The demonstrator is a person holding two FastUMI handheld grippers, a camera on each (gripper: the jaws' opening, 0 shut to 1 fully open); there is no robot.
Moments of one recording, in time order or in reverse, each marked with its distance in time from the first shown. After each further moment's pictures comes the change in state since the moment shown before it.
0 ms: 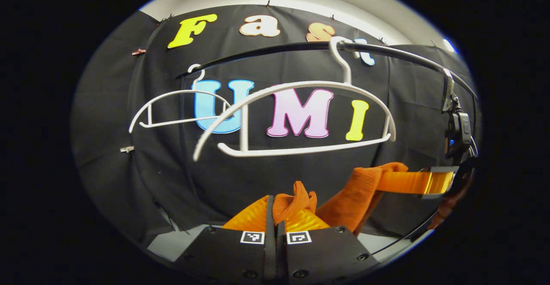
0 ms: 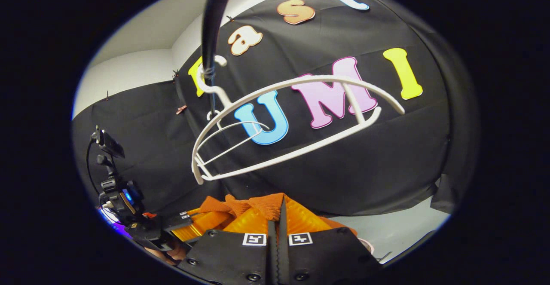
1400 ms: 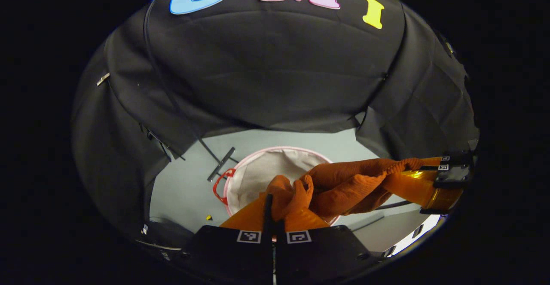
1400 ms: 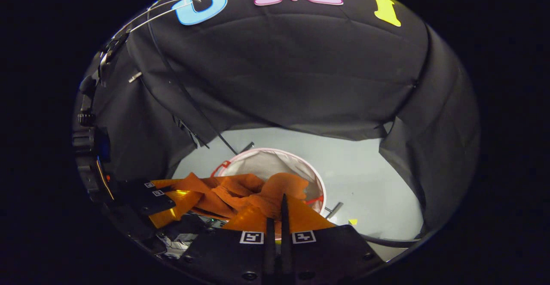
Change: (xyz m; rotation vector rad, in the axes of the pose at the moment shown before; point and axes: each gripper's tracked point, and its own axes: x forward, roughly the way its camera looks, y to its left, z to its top) left arm 0.052 -0.013 -0.344 -0.006 0.776 0.049; right arm 0.005 -0.211 -0.319 -0.132 0.690 -0.460
